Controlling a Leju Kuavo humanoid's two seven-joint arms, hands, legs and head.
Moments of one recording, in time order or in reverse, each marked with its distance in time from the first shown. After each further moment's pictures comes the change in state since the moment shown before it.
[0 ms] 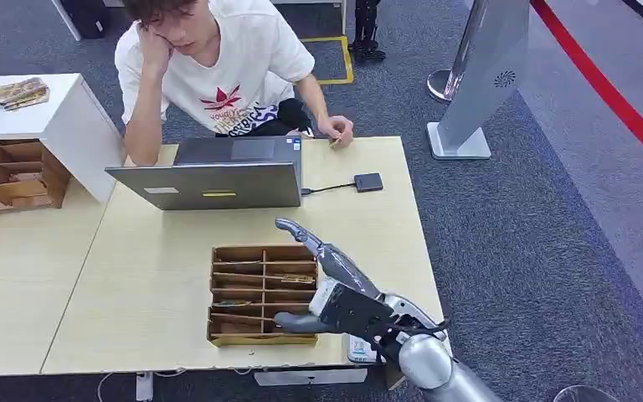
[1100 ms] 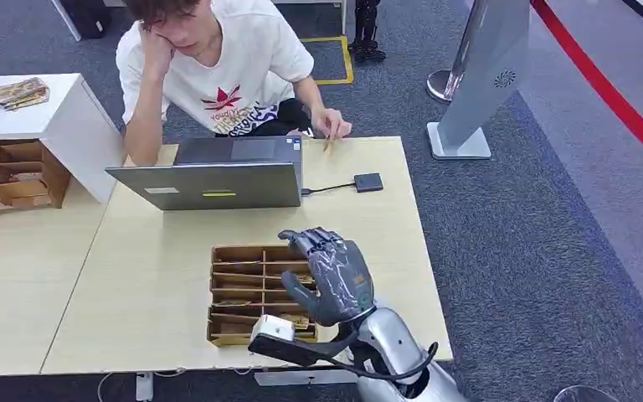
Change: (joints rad) left arm -0.012 -0.003 -0.040 0.000 -0.053 0.001 0.024; right arm 0.016 0.067 0.098 0.090 0.803 -0.415 0.188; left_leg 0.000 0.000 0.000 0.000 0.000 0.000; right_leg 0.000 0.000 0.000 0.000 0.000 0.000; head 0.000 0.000
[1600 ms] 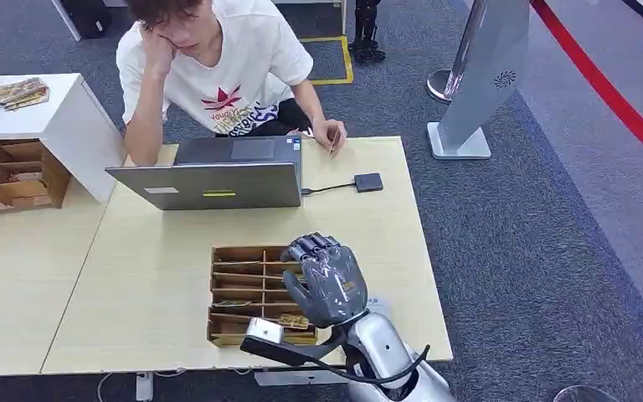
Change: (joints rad) left arm -0.005 0.000 -0.016 0.000 -0.021 -0.003 0.017; right arm -0.004 0.027 0.014 0.095 0.127 -0.044 0.049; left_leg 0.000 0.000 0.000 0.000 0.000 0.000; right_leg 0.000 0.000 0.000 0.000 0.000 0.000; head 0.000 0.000
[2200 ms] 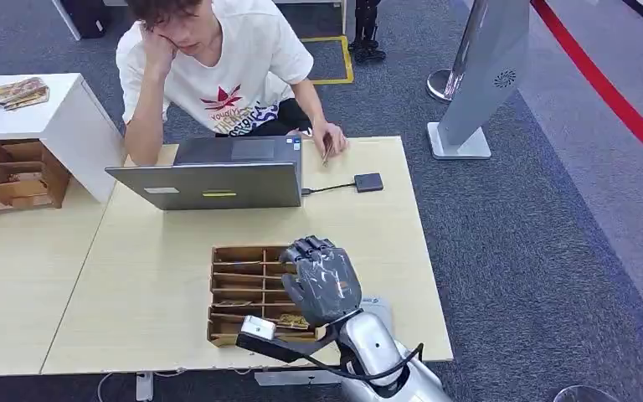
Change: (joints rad) left arm -0.015 0.000 -0.042 0.000 -0.042 -0.011 0.026; right arm -0.019 0.036 0.000 0.093 0.055 0.003 0.025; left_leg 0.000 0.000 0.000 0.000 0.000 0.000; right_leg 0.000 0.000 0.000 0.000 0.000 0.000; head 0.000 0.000
